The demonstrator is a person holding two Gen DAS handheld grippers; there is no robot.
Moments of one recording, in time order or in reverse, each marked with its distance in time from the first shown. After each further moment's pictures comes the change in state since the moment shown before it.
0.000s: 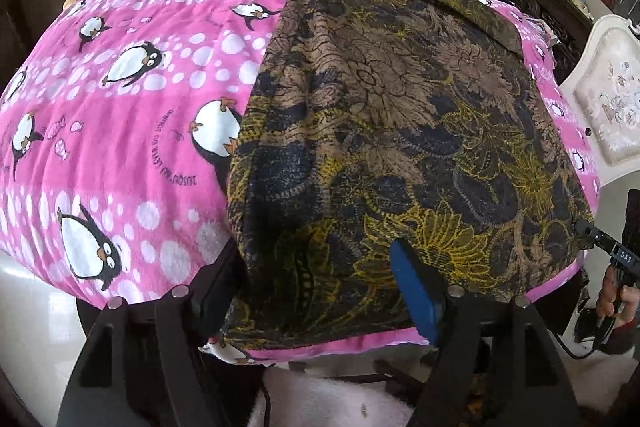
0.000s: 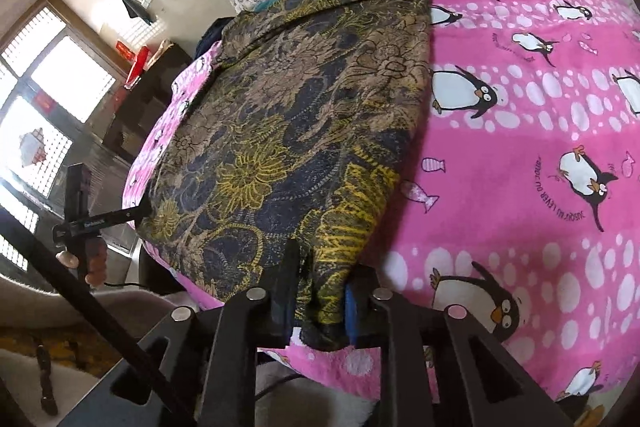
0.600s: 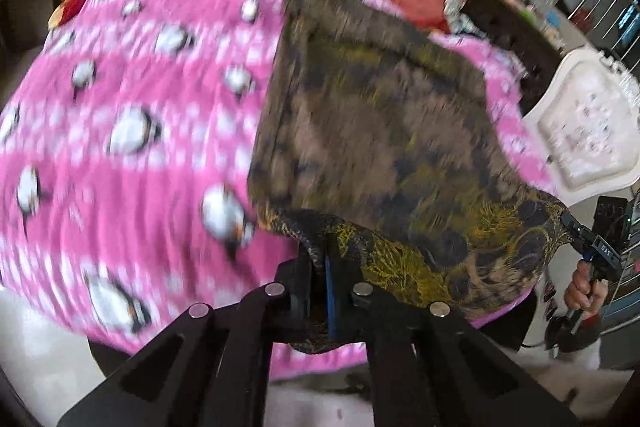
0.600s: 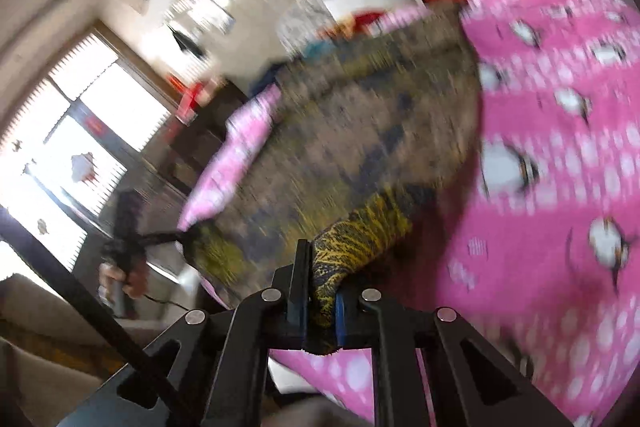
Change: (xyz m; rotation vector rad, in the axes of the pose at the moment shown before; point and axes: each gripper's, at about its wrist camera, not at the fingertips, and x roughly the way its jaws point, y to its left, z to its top) left arm -0.049 0.017 0.050 -0.014 -0.081 -0.151; right arm -0.034 0.006 0.041 -0.014 -0.171 0.237
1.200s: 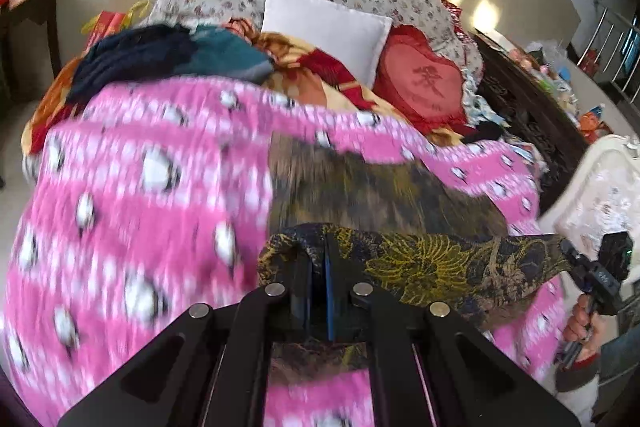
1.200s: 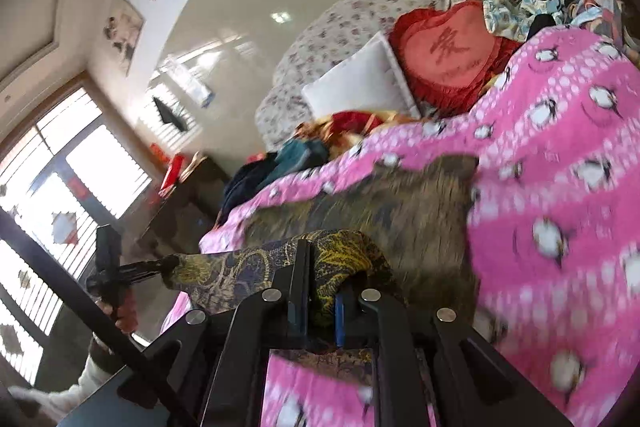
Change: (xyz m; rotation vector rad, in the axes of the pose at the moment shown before) left arm 0.047 -0.012 0.248 0.006 -0.193 0.062; right arm 0.049 -0.044 0.206 0.022 -0.210 -0.084
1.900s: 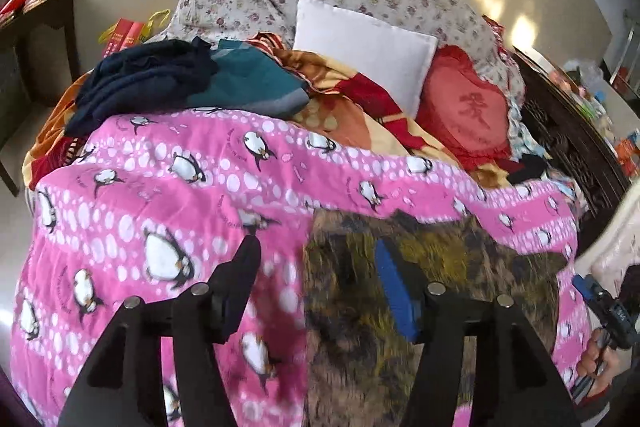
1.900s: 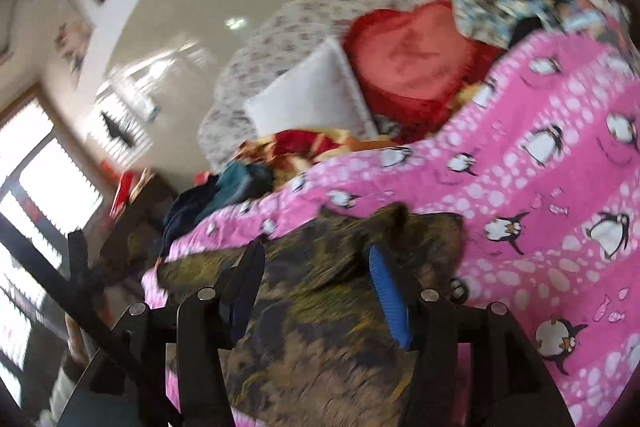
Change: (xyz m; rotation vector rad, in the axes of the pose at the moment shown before) left arm 0.054 0.028 0.055 -0.022 -0.029 0.093; right arm 0.079 -0.029 0.053 -0.003 0.000 -0.164
